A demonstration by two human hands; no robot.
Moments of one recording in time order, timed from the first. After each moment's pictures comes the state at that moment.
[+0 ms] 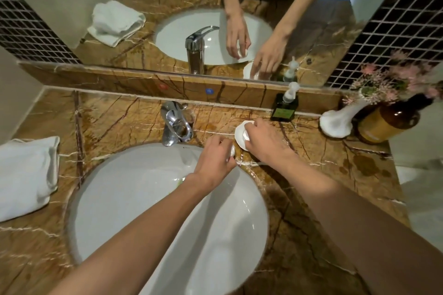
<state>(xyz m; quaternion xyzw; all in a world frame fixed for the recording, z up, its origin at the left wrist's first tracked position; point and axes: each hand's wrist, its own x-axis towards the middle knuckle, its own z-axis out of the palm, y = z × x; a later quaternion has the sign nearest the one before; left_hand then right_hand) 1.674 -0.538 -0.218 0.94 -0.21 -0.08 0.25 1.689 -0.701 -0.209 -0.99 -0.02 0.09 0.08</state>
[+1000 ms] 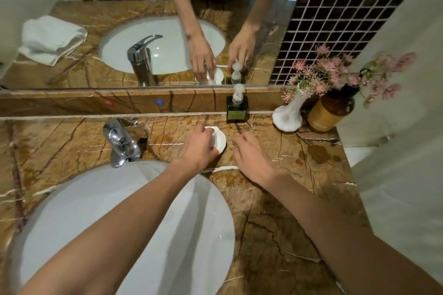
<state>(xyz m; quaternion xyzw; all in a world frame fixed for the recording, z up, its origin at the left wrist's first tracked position) 1.714 -0.616 -0.217 0.95 -0.23 -0.12 0.16 1.631 -0.760 -0.222 -0.95 0.08 0.03 0.28</state>
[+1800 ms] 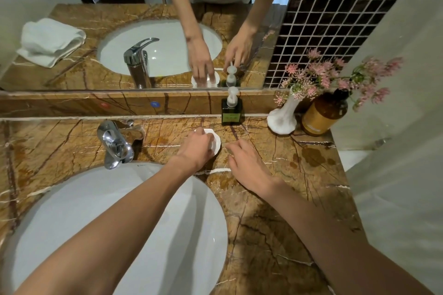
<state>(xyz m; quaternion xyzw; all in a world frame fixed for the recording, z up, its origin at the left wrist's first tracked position) 1.718 -0.629 -0.213 0.95 -0.26 -0.17 0.08 1.618 -0.762 -0.224 -0.95 0.05 0.04 0.30</state>
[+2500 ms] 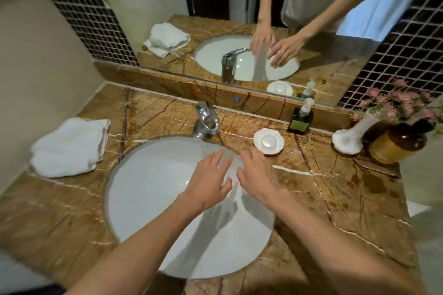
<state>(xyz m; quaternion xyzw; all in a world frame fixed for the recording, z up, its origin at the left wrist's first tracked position) 1.591 -0.481 -0.187 0.97 -0.21 -0.07 0.10 1.598 -0.640 -0.191 -0.98 -0.07 0.04 0.20</state>
